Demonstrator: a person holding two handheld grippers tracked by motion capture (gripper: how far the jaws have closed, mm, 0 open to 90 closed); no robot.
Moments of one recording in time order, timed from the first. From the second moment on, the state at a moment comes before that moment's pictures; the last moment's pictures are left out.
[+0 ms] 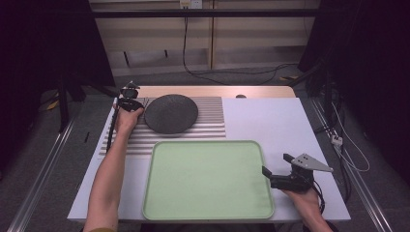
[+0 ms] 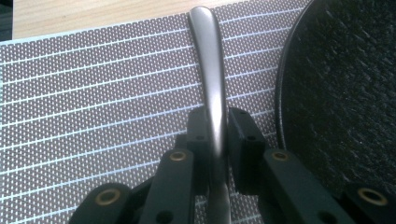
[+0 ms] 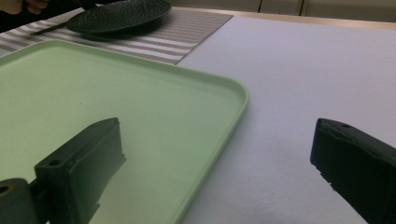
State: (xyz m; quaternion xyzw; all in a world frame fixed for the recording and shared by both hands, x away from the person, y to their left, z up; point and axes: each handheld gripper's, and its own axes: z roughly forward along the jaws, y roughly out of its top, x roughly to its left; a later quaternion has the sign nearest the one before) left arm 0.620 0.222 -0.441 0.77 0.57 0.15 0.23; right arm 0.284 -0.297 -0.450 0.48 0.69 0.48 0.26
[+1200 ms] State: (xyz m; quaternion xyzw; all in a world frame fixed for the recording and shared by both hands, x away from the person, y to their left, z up) left arm 0.584 0.229 -0.400 0.79 0.54 0.15 0.27; right arm 0.284 -0.295 -0.449 0.47 0.70 0.48 0.25
